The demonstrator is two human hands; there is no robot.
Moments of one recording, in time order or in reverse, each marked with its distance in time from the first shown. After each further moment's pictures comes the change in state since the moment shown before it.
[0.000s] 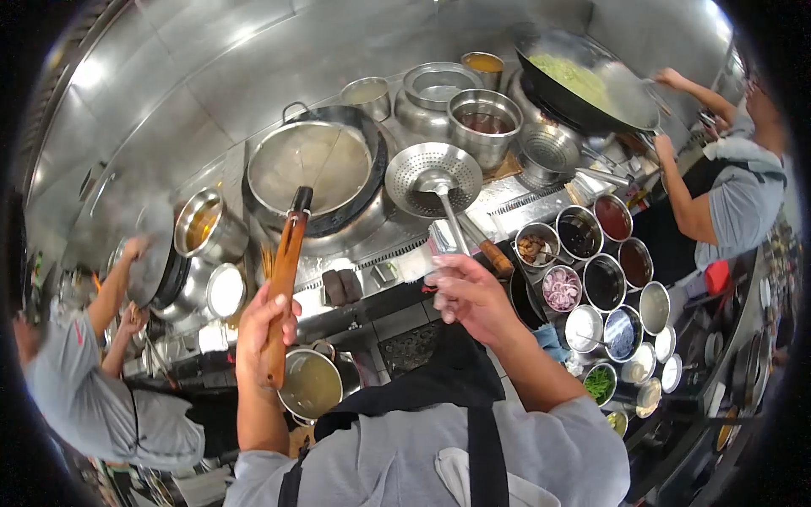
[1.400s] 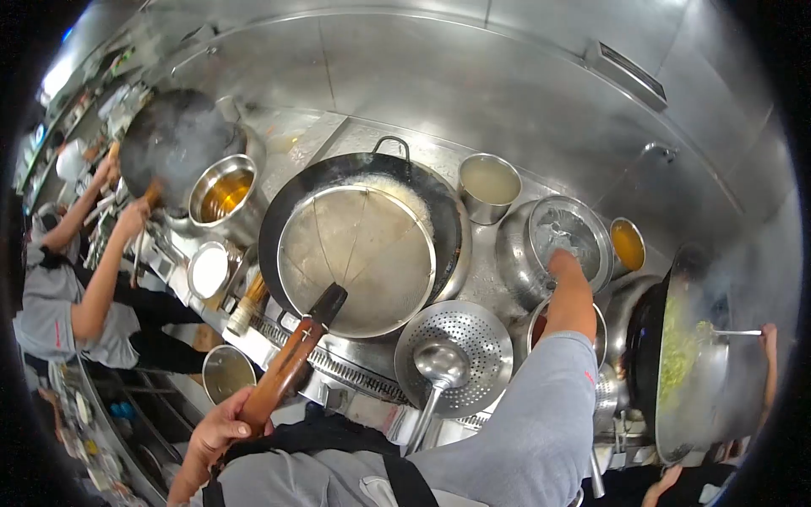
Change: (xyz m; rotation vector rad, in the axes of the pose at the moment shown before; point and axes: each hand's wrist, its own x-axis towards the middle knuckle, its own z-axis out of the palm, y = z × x) left_hand 0.082 0.006 0.110 -0.293 0.407 -0.170; right_hand 0.759 -0.192 -0.309 -2.622 -0.175 0.096
